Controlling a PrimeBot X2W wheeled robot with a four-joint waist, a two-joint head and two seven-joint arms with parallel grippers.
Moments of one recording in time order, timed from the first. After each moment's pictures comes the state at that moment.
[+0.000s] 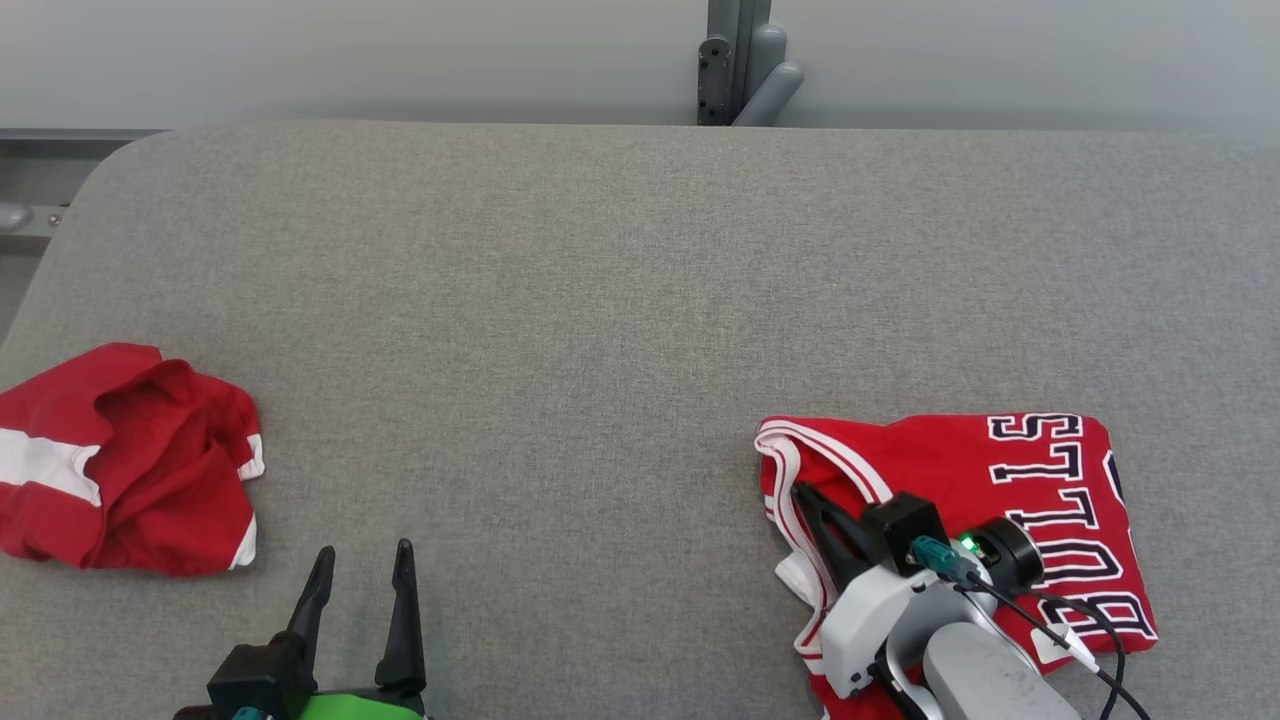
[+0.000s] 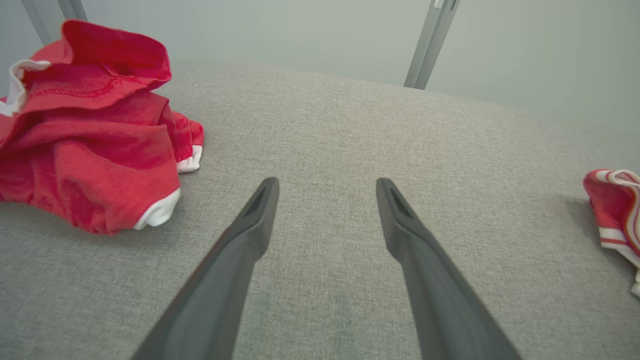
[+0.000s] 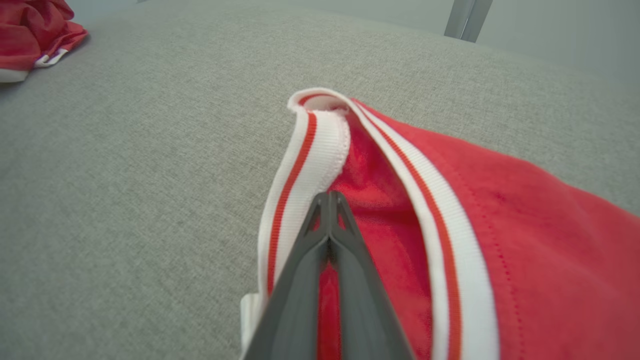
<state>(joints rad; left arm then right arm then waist) 0.08 0.05 -0.09 0.20 -0.24 -0.05 -0.26 -0.32 -0.05 0.37 0.68 0.07 0.13 -0.26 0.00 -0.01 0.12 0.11</state>
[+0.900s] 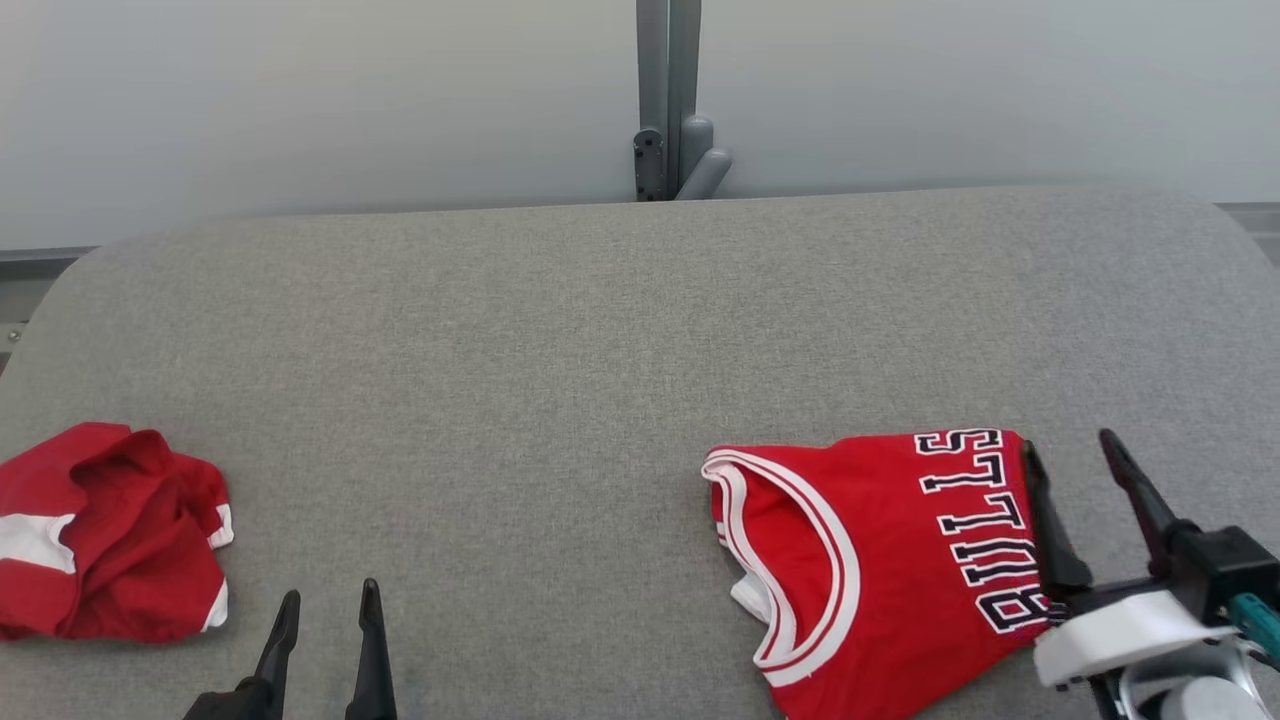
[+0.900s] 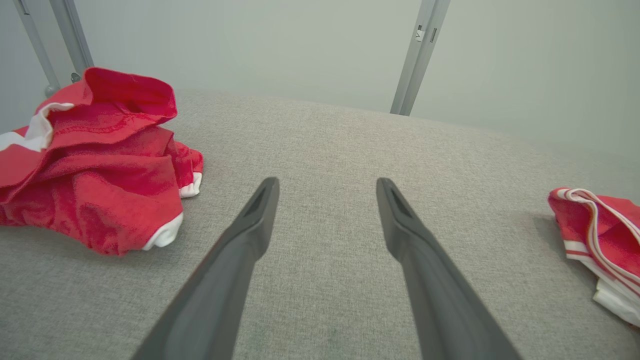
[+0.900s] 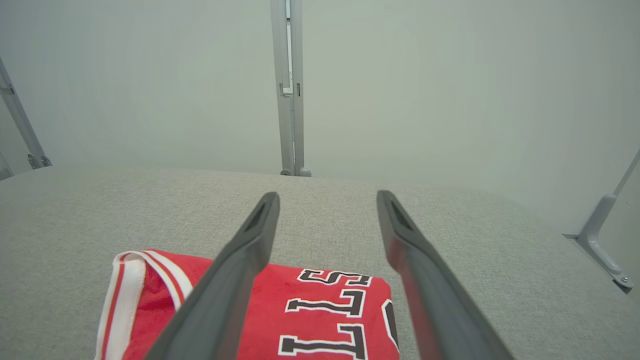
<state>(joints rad) 0.16 0.05 -0.04 0.16 -0.25 -0.04 -0.26 0.01 -0.15 -0.01 0.11 0.12 0.13 -0.26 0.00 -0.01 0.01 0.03</state>
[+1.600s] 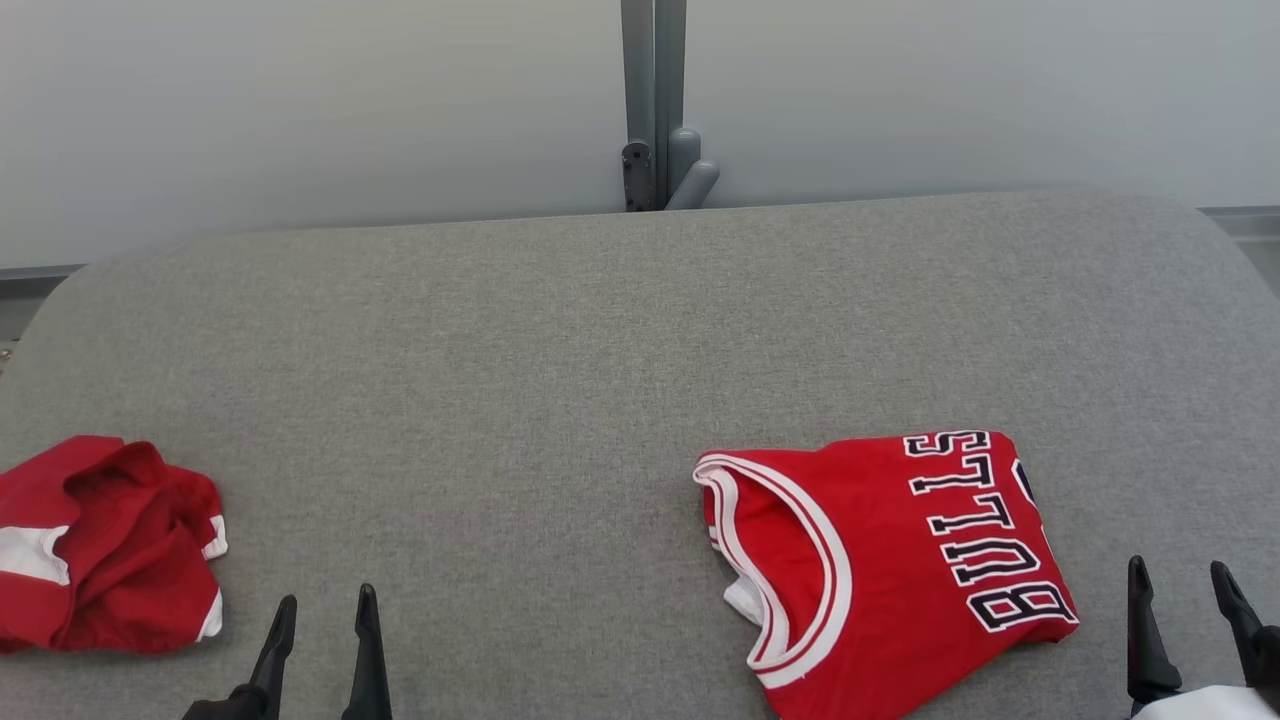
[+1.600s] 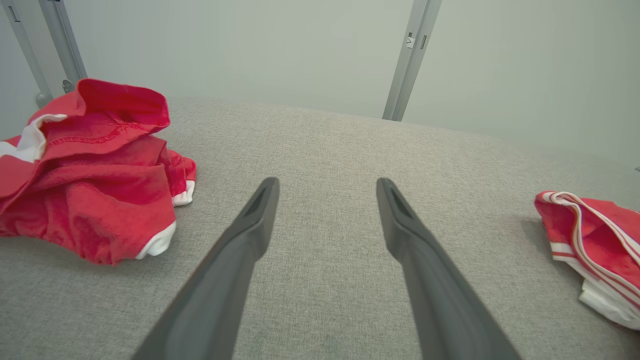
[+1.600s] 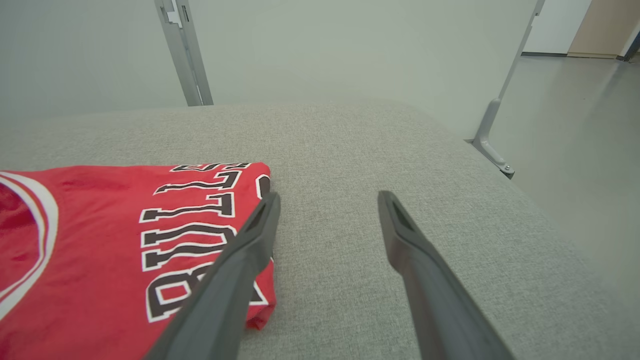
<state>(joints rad) 0.17 0.05 -0.03 0.14 -0.25 -0.06 -0.26 0.15 -0.09 -0.26 0.21 0.09 0.13 -0.26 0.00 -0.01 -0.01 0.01</state>
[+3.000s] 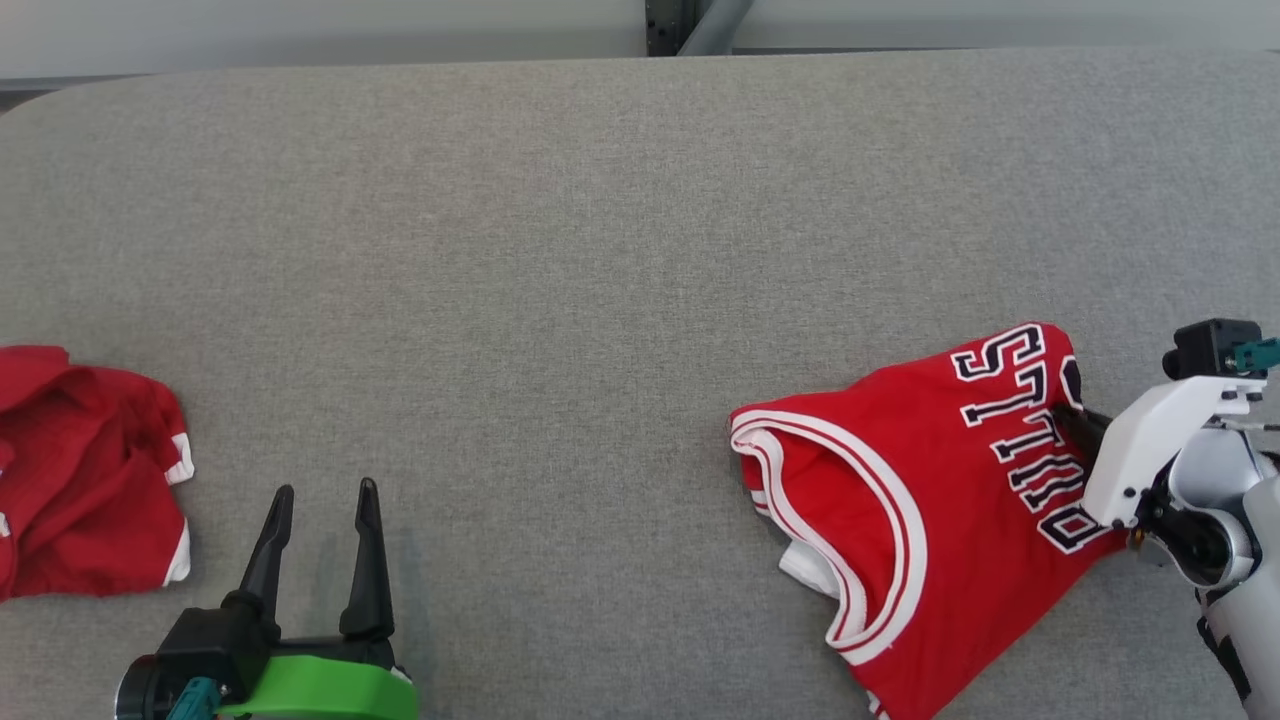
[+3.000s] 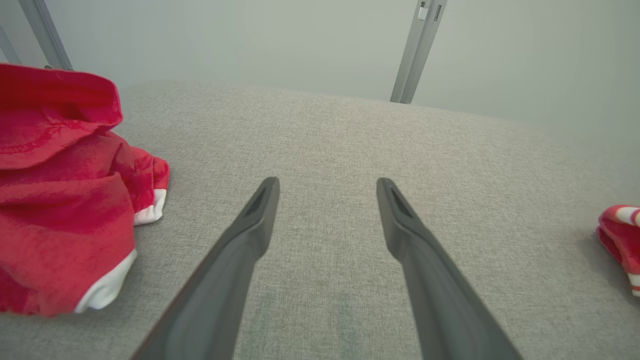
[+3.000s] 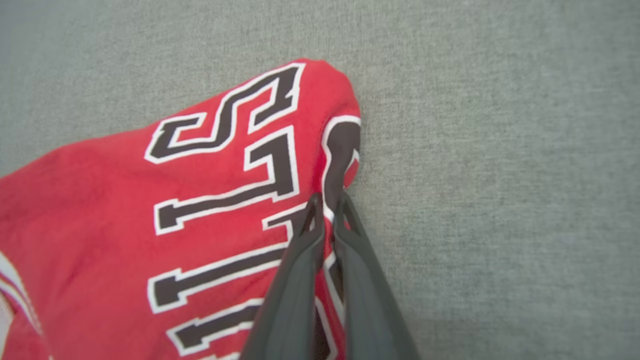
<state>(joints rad) 0.04 0.05 -0.04 0.11 -0.23 -0.07 -0.26 -0.38 -0.39 0.11 0.47 0.63 0.13 0.44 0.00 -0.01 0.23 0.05</state>
